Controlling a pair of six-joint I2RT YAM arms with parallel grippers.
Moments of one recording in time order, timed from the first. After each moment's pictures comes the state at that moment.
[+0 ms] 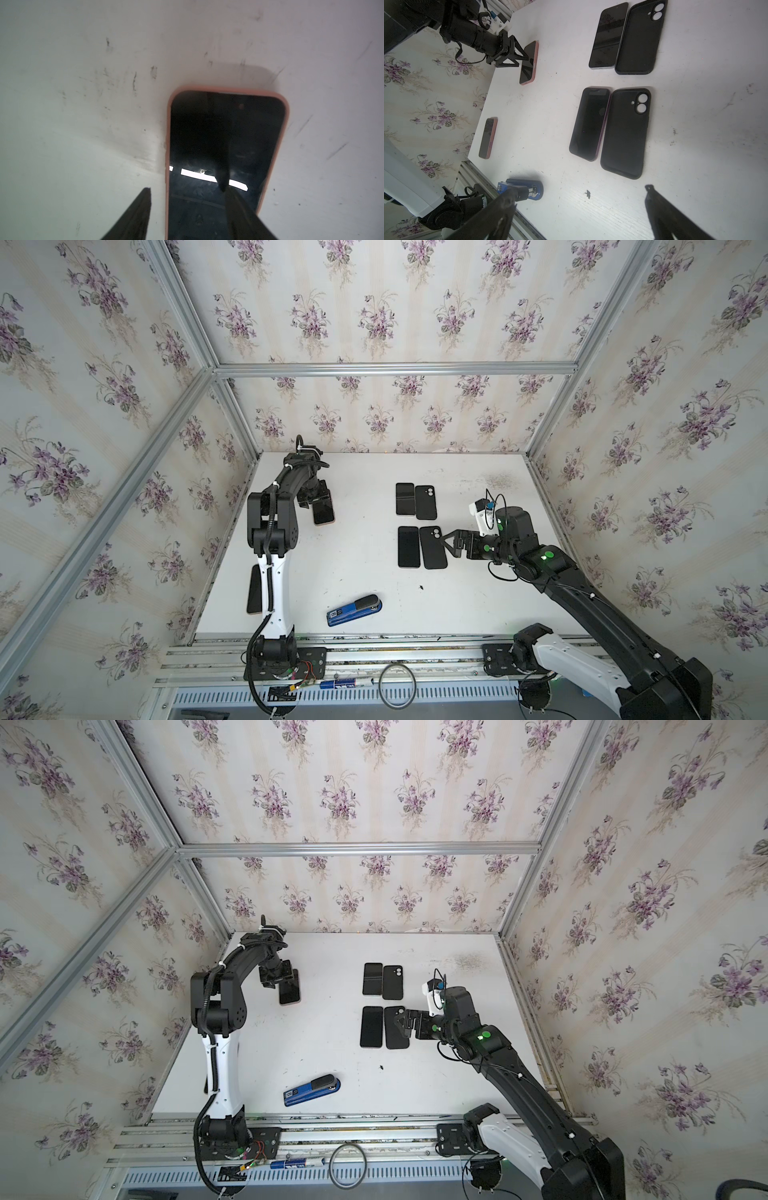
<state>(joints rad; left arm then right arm) -0.02 2.35 2.00 -1.07 -0.06 -0.33 0.38 0.96 0.76 -0.53 -0.35 0.48</state>
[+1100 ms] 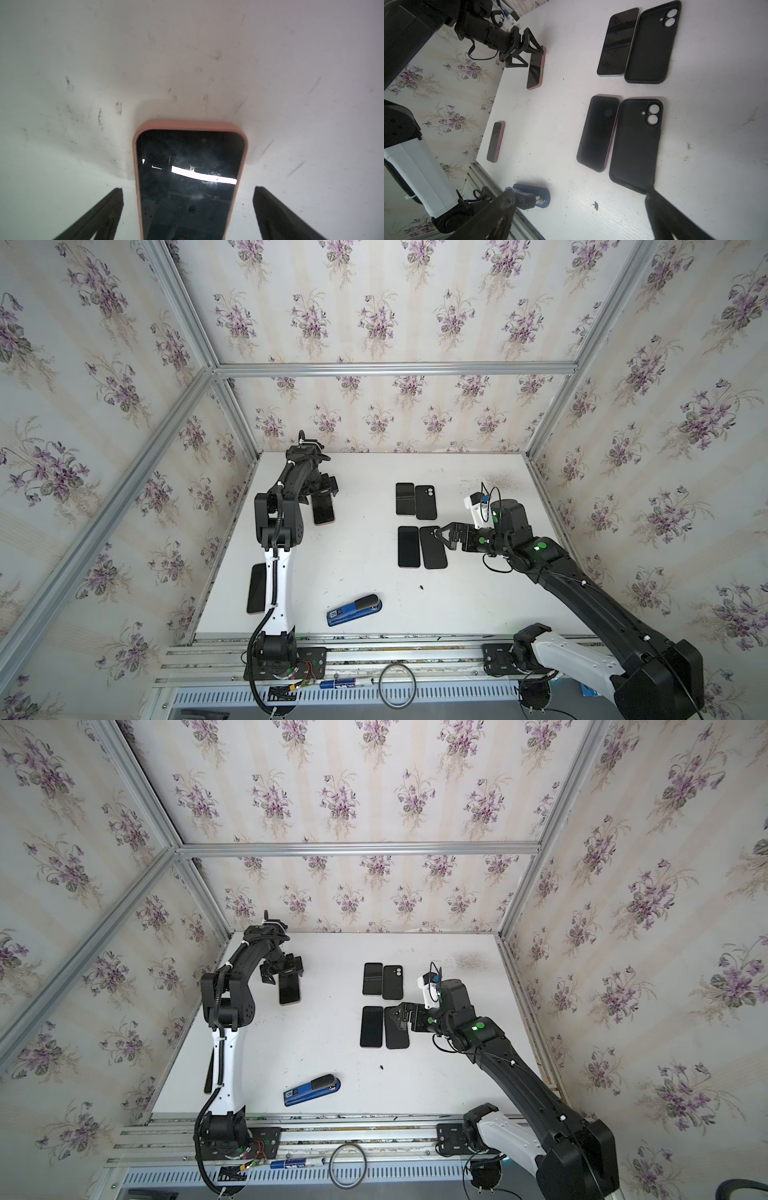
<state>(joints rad) -0.03 2.53 2.32 -1.23 0.02 -0.34 0.38 1.04 0.80 -0.47 -0.38 0.49</state>
